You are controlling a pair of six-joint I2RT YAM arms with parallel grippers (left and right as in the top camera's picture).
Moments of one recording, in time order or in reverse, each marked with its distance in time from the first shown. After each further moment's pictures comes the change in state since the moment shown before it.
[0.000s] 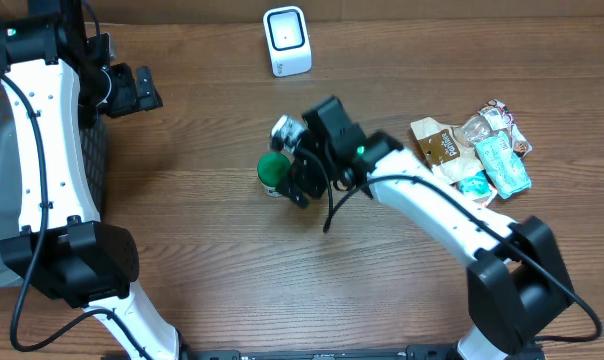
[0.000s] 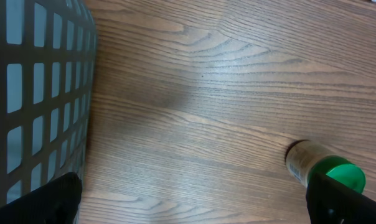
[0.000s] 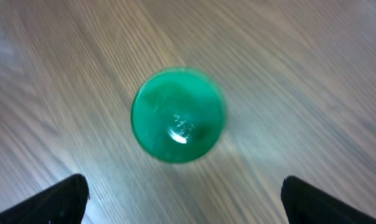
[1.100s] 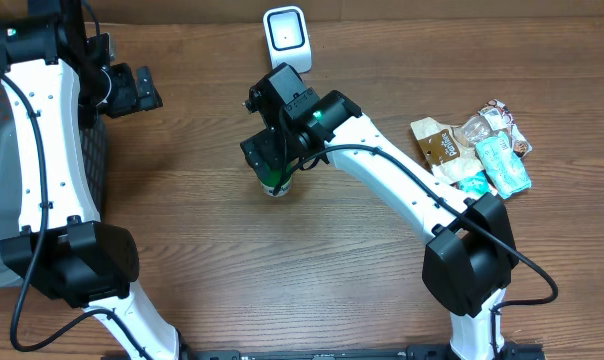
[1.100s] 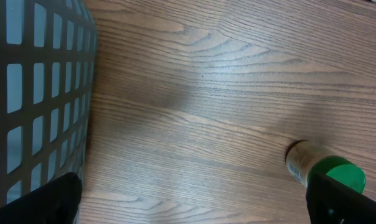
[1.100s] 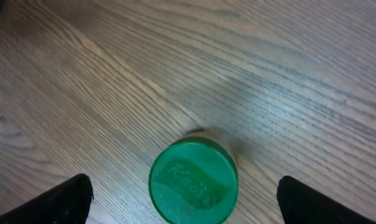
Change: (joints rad) left arm 0.000 0.000 0.000 0.000 0.000 0.000; right arm 0.069 0.241 0.425 -0.241 0.107 0.393
